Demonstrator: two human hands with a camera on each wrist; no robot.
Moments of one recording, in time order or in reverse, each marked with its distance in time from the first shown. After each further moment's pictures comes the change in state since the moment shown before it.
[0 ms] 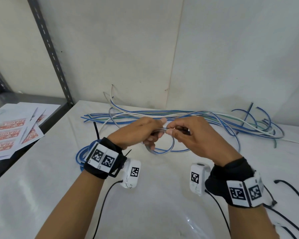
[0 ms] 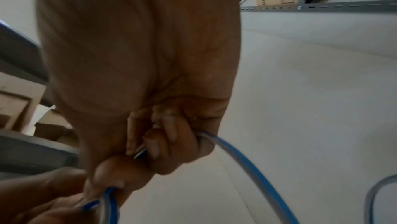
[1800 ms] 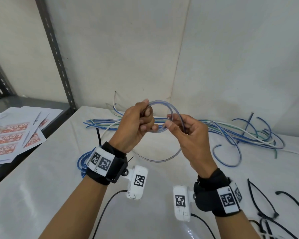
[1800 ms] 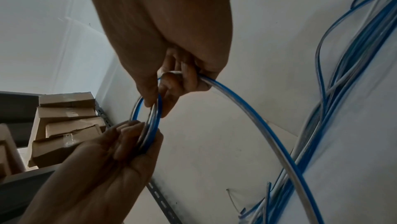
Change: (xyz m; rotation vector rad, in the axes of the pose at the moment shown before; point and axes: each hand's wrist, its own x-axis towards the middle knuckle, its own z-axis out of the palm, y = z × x) left_hand 0.007 0.014 -0.009 -0.789 0.337 0.240; right_hand 0.013 -0.017 0.035 0.759 0.494 0.137
